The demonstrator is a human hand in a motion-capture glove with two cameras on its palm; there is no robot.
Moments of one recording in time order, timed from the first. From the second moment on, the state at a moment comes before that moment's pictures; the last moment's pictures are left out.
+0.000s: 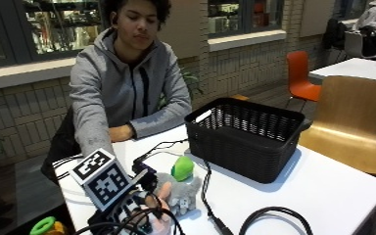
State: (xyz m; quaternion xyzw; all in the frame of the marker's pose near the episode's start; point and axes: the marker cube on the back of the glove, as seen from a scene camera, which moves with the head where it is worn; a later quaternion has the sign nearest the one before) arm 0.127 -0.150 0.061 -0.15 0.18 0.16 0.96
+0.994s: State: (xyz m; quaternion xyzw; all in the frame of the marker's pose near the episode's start) arm -0.259 -0.246 0.189 -0.27 0.13 -0.18 0.94
